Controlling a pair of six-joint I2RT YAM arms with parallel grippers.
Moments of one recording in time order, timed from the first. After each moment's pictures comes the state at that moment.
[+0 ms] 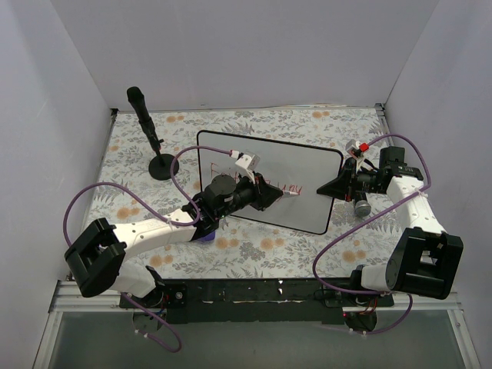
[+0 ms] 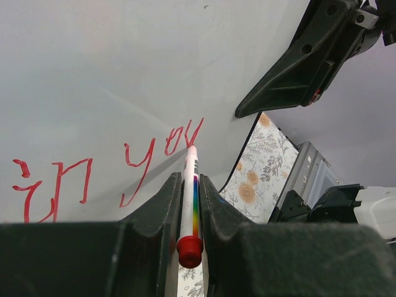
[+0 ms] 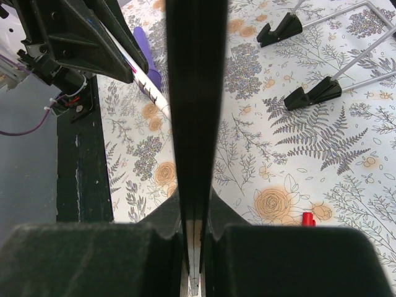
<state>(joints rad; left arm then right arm) -0.92 1.37 0.77 0.49 0.06 -0.54 -0.15 1.32 0.95 -0.85 -1.38 -0.82</state>
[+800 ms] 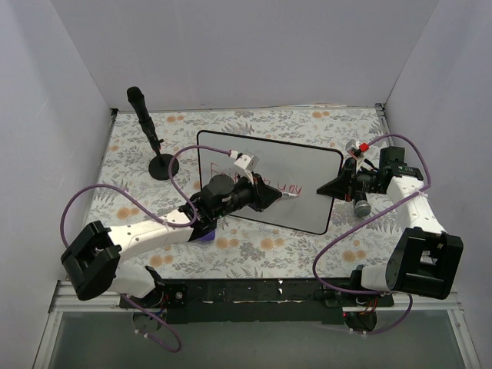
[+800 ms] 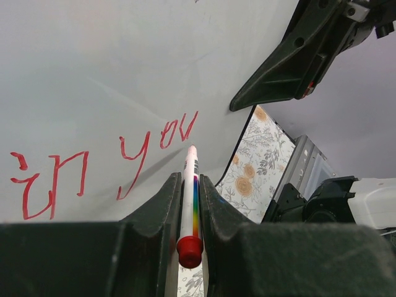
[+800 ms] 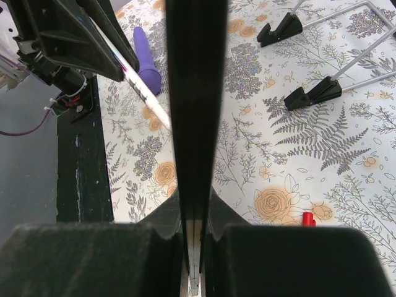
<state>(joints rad) -0.92 1.36 0.77 0.47 0.09 -0.54 -0.15 1.32 0.95 -0.85 -1.38 -0.82</state>
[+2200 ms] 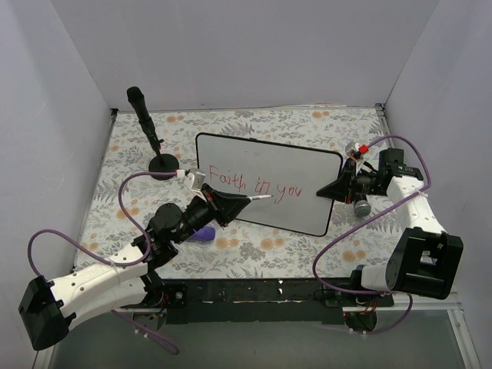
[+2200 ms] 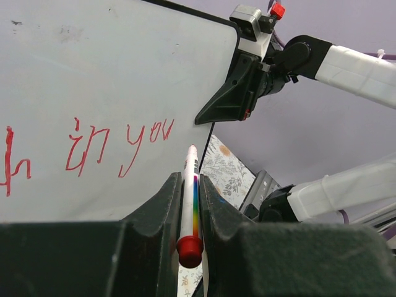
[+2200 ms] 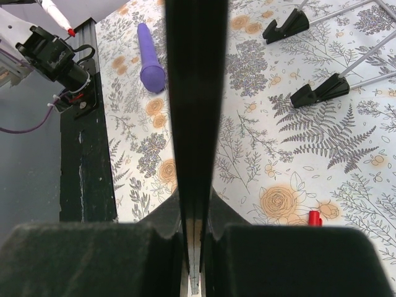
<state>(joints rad) -0.90 0.78 0.46 0.46 0.01 -0.62 -0.15 1.32 0.95 -0.91 -1.38 -0.88</state>
